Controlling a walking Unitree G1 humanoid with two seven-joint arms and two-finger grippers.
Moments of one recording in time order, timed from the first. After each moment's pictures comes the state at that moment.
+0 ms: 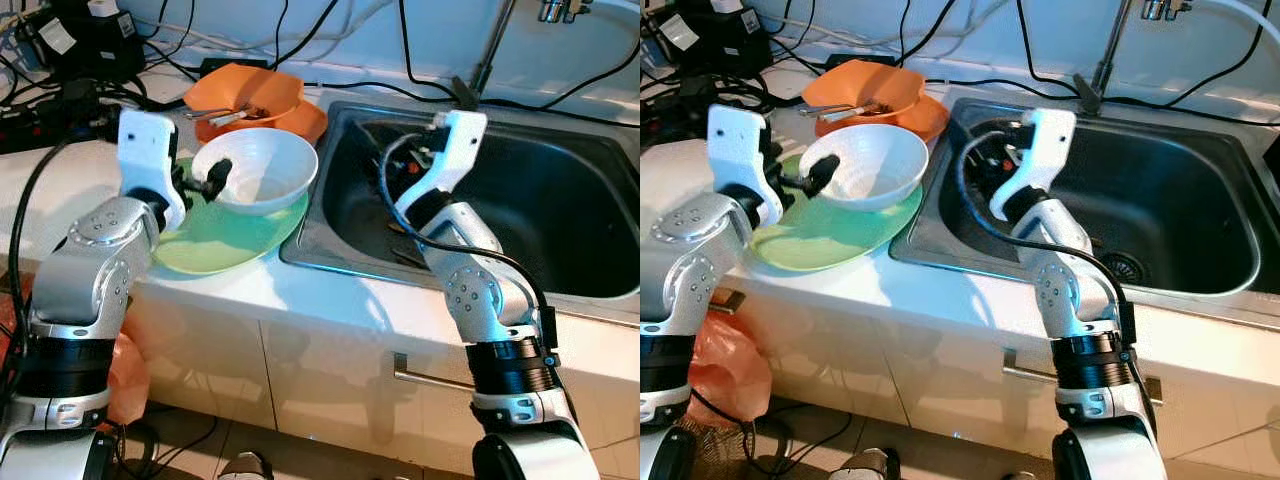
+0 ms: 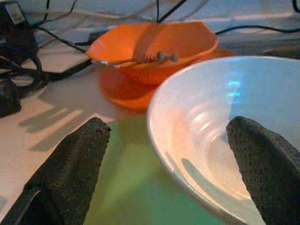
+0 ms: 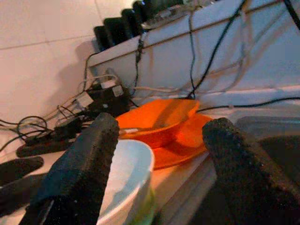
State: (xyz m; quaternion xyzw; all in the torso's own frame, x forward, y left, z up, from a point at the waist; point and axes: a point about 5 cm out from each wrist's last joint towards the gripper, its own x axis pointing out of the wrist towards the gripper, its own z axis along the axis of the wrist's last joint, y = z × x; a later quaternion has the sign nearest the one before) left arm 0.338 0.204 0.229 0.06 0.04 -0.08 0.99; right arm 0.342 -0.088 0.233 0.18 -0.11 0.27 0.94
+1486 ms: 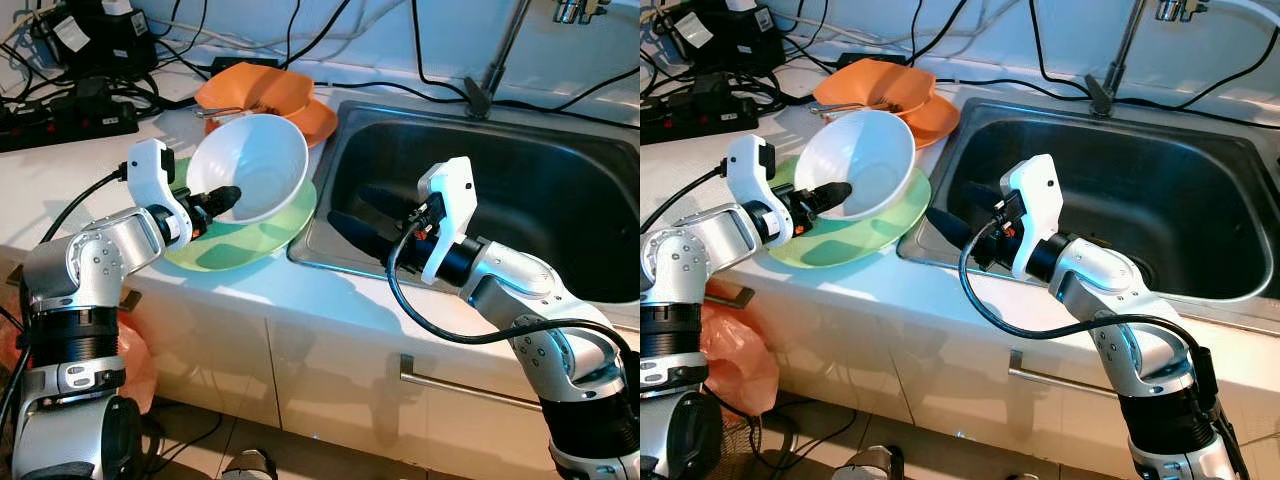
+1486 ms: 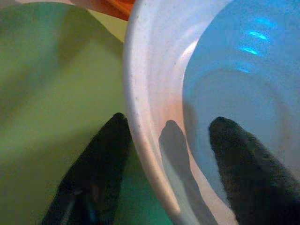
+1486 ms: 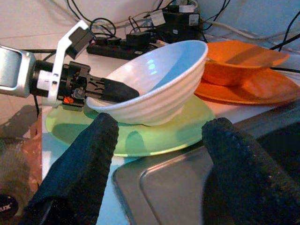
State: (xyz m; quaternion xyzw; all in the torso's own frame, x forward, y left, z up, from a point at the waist) left arm 0.349 0.210 0.202 -0.18 0.19 -0.12 0.96; right arm 0.289 -0.108 0.215 0.01 -0.02 0.43 0.90
